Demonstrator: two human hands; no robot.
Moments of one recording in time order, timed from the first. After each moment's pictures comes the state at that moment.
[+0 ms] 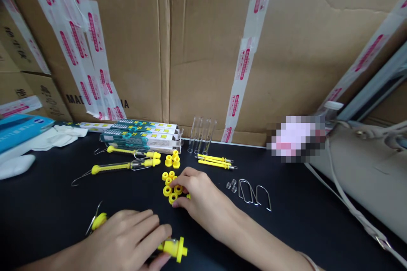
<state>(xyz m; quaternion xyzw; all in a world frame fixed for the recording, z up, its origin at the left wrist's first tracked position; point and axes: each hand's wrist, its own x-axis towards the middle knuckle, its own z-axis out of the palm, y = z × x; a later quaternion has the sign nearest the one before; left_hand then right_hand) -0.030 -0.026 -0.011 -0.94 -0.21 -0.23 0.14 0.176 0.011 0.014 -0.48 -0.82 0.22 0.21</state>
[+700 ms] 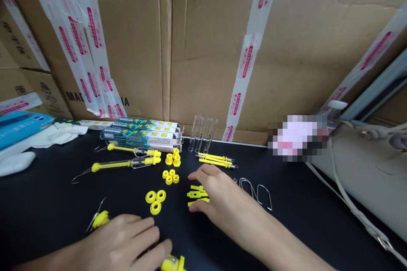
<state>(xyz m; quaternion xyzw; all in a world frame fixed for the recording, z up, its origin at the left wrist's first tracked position) -0.033 -0.026 -0.004 -0.96 -0.14 -0.21 0.15 0.204 0.002 0.023 -0.54 -0.80 0.16 0.19</state>
